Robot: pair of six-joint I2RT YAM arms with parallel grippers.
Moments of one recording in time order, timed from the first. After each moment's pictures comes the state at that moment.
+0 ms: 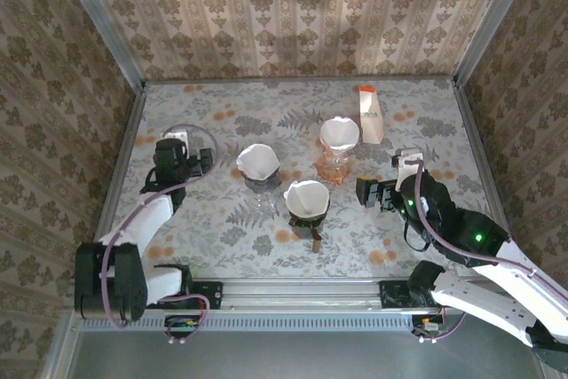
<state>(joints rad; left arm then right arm) -0.11 1.22 0.58 0.05 -0.14 -0.07 0.80 0.64 0.89 -0.78 0.50 0.42</state>
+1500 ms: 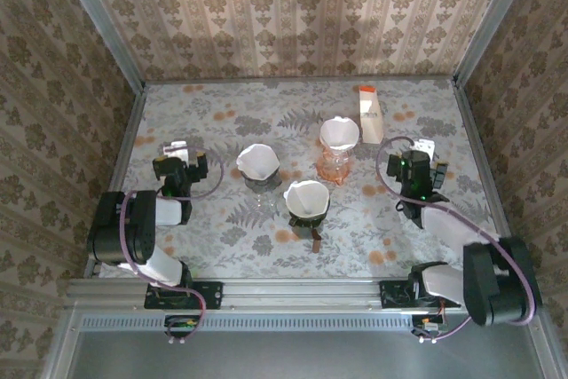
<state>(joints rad) -0.04 1.55 0.36 0.84 -0.19 0.06 0.10 1.23 0.43 0.26 0.50 0.12</state>
